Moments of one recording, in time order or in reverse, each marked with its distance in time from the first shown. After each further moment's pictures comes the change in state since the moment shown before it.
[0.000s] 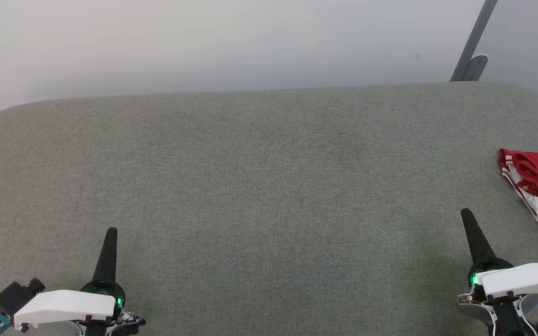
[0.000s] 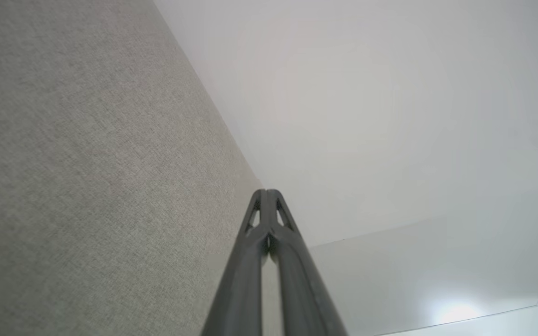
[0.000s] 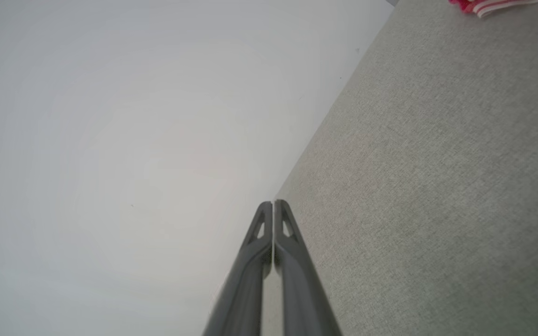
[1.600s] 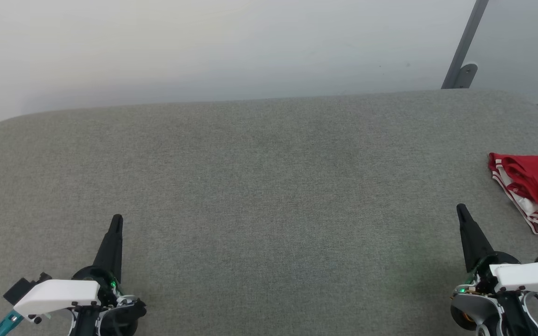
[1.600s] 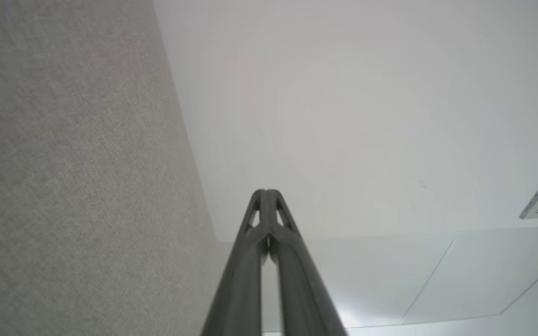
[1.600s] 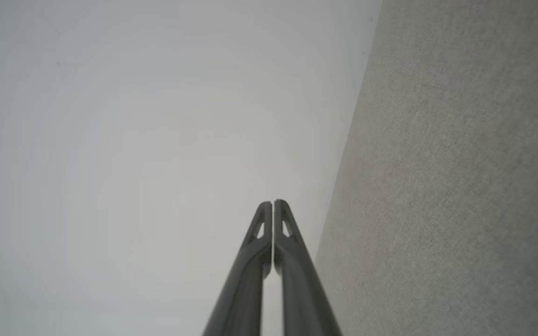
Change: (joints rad) left arm -0.061 -0.031 0.034 0.038 -0.331 0.000 0.102; right arm -0.026 0.036 -0.024 0.025 0.336 0.000 0.061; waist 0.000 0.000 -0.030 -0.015
